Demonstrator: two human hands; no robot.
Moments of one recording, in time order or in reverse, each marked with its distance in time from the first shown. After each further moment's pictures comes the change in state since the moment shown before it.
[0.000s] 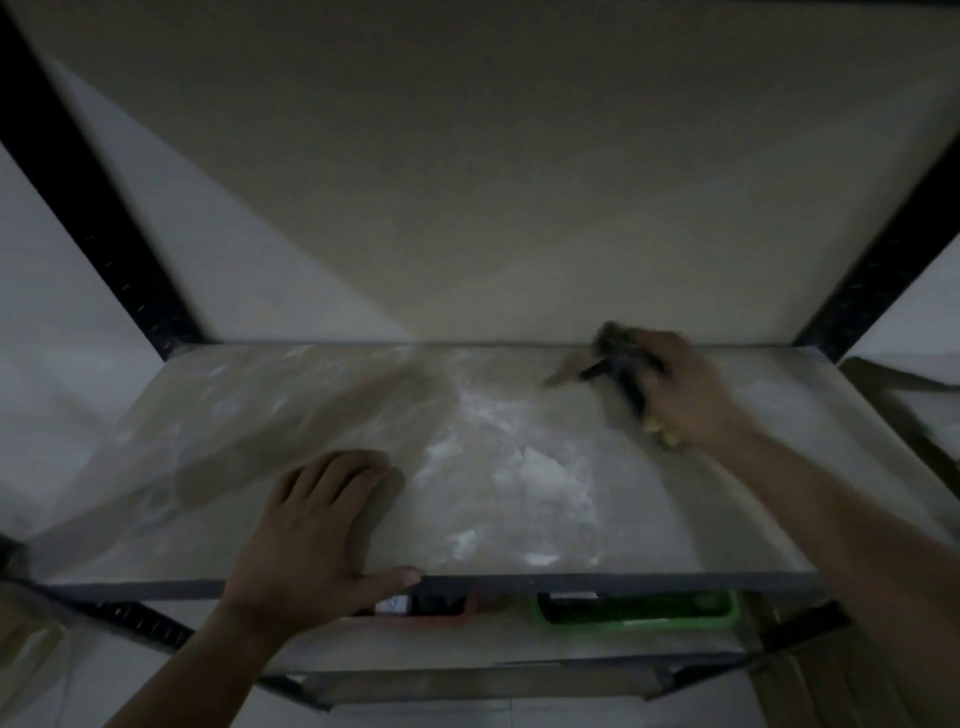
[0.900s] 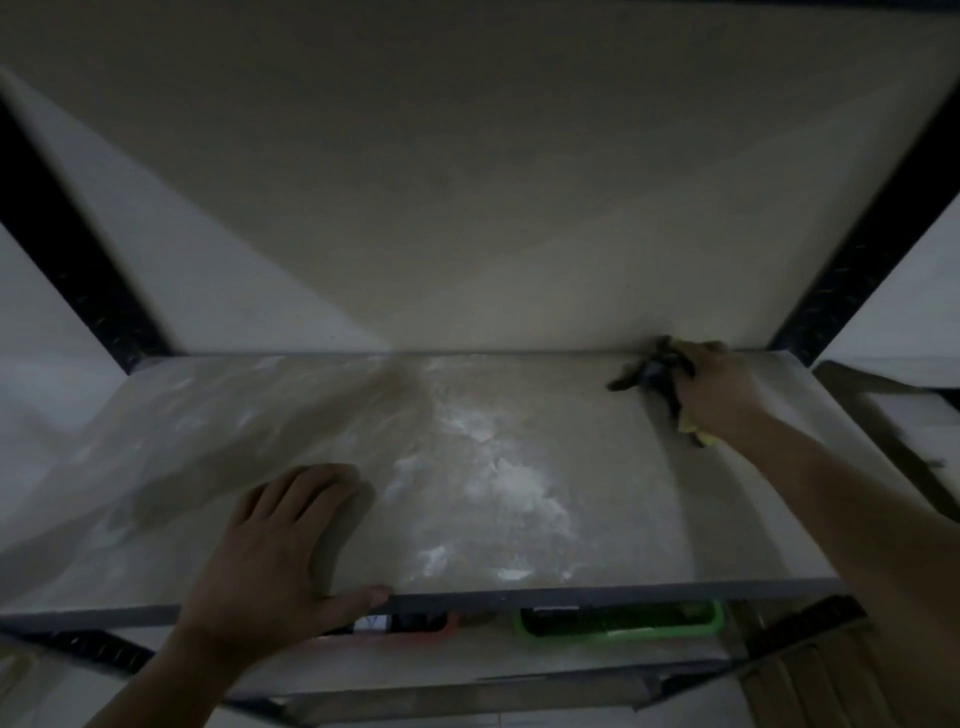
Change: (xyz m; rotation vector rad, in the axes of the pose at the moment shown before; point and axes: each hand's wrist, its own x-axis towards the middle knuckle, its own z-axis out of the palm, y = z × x) left_hand 0.001 0.000 -0.001 0.033 -0.008 -0.003; right_hand 0.015 0.076 -0.012 -0.262 -0.056 0.359
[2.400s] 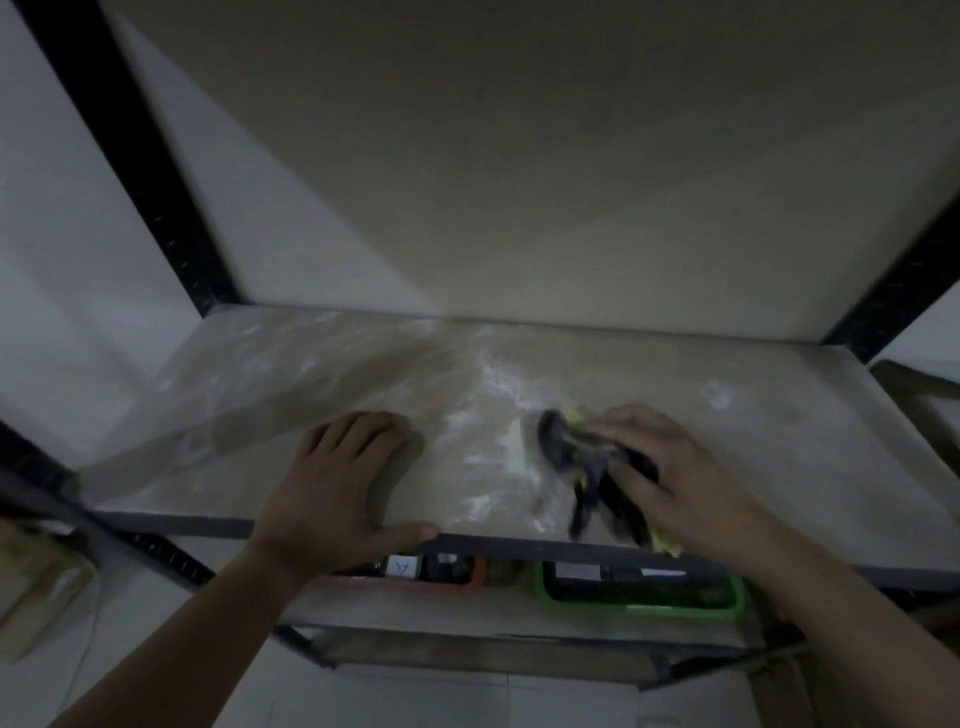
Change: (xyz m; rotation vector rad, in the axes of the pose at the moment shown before) left_hand -0.002 -0.001 0.001 -0.013 0.015 0.000; right_hand -0.155 -0.094 -0.019 0.374 -0.263 -0.617
